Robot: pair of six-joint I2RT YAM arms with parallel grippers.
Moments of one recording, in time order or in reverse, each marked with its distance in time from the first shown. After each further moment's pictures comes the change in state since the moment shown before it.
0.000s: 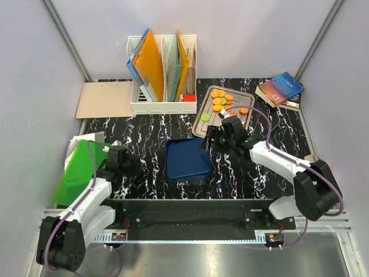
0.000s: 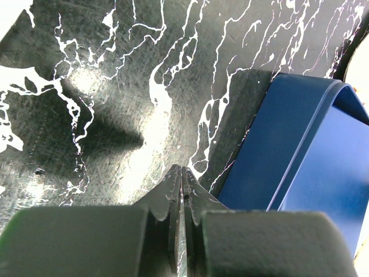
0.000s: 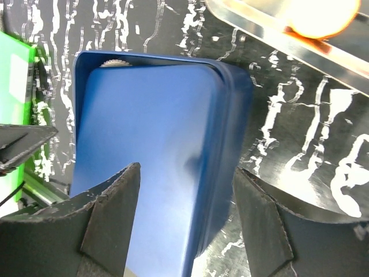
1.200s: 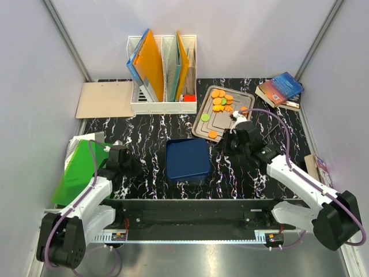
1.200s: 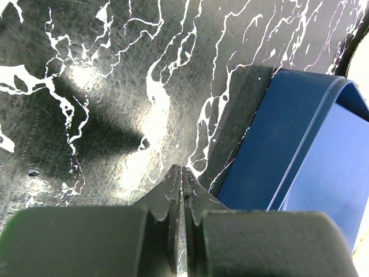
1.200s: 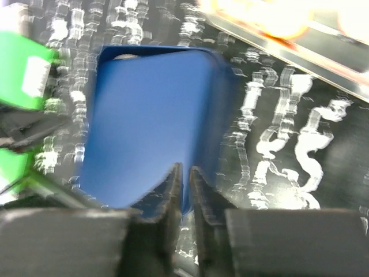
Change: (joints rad) left arm -0.001 0.026 0.000 0.017 0.019 0.000; right arm -0.006 -0.296 -0.098 -0.118 0.084 -0.044
